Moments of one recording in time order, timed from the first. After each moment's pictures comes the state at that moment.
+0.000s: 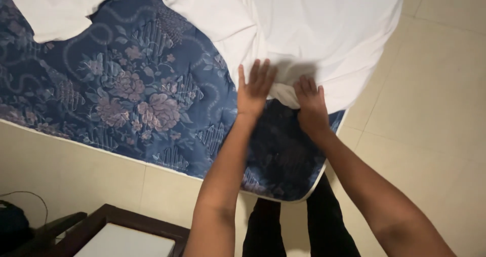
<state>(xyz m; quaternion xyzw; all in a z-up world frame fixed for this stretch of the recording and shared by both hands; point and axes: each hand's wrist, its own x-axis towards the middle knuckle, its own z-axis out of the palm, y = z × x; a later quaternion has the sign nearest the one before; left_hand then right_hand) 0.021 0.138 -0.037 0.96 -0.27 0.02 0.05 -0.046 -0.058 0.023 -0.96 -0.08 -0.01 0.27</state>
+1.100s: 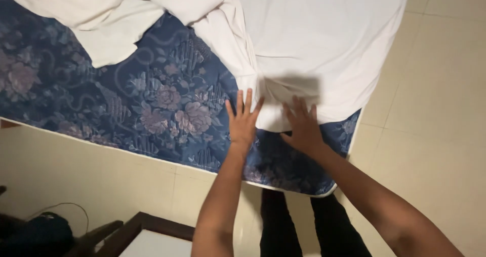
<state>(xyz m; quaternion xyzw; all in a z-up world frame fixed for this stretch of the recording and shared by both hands) -0.029 0.248 0.053 0.97 -0.23 -0.05 0.03 -0.079 0.029 0.080 -0.96 -0.08 0.15 0.23</state>
